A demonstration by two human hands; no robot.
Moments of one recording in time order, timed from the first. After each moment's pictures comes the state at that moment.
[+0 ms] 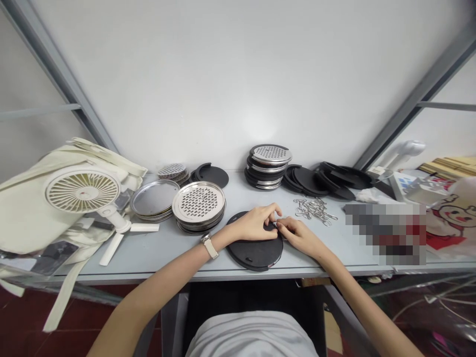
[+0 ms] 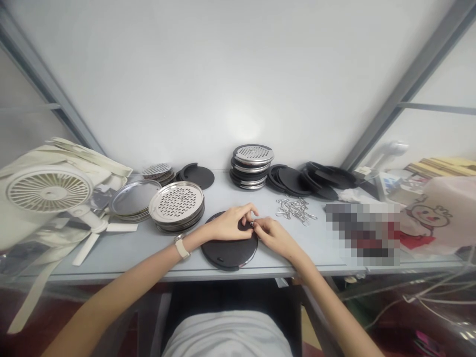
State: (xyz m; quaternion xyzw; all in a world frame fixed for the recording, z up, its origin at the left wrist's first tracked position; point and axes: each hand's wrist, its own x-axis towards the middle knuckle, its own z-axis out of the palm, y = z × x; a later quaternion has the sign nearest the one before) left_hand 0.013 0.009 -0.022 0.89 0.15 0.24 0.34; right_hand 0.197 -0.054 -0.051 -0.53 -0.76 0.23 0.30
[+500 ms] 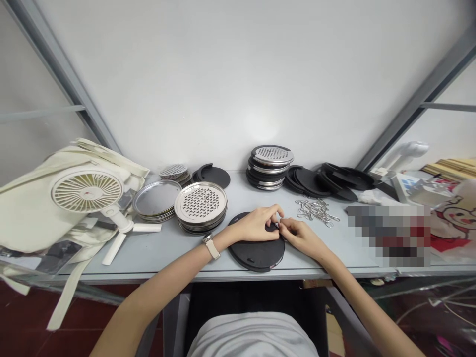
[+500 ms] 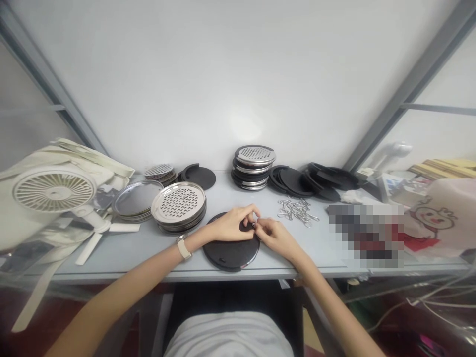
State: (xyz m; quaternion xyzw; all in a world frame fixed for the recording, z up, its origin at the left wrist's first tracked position) left_hand 0.014 0.011 -0.025 0.90 0.16 0.23 0.34; right_hand 0.197 -0.053 -0.055 -0.53 -0.75 0.24 0.30
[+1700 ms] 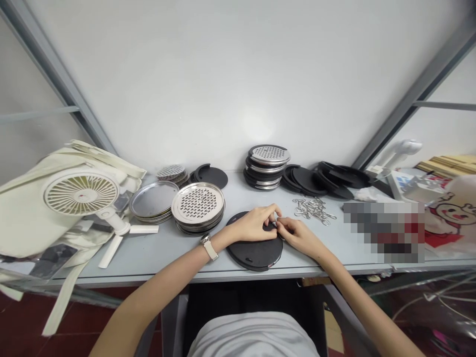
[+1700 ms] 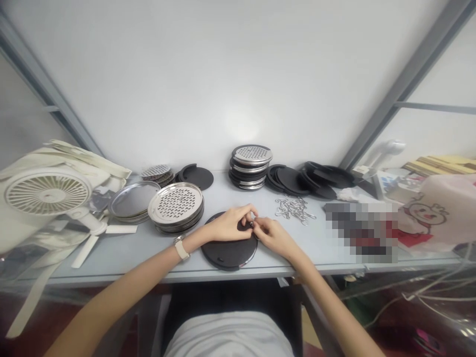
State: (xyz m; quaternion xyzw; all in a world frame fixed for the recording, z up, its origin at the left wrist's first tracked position) left_hand 0.015 0.009 -0.022 0.90 0.16 0.24 0.33; right_hand 0.195 -0.054 -0.052 -0.54 -0.75 0.25 0.29
